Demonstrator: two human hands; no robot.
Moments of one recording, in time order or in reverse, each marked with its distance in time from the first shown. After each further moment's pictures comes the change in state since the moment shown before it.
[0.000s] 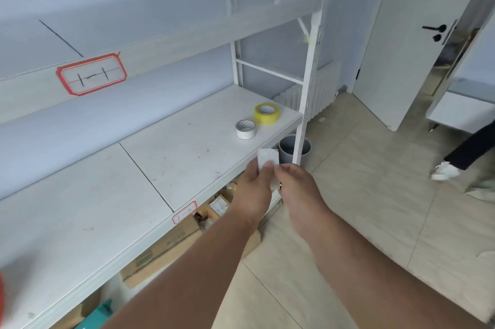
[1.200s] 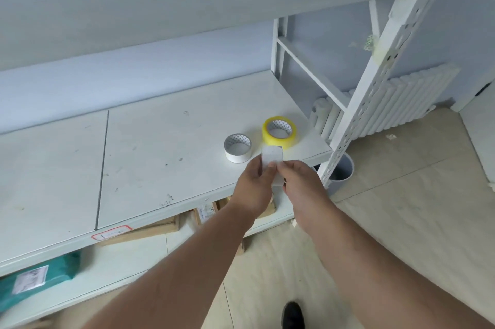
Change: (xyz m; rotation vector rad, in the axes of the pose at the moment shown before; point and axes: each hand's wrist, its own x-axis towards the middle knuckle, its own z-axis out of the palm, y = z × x) left_hand 0.307 -0.005 0.144 -0.035 0.335 -0.142; right_hand 0.373 -0.043 -0.059 -0.251 -0.376 0.135
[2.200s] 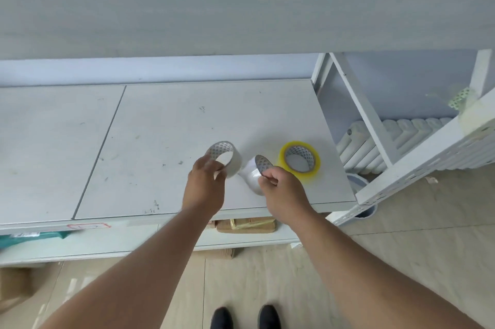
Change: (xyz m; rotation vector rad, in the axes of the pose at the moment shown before) left_hand 0.134 -0.068 -0.081 0.613 0.519 -0.011; right_hand 0.129 -0.027 0.033 -0.659 -0.349 -0.318
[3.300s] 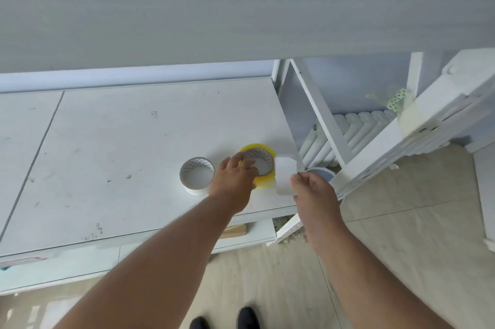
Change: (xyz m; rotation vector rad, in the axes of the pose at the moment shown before) left_hand 0.028 0.098 0.115 0.561 -0.315 0.551; right_hand -0.009 0.057 -0.099 0.453 0.378 0.258
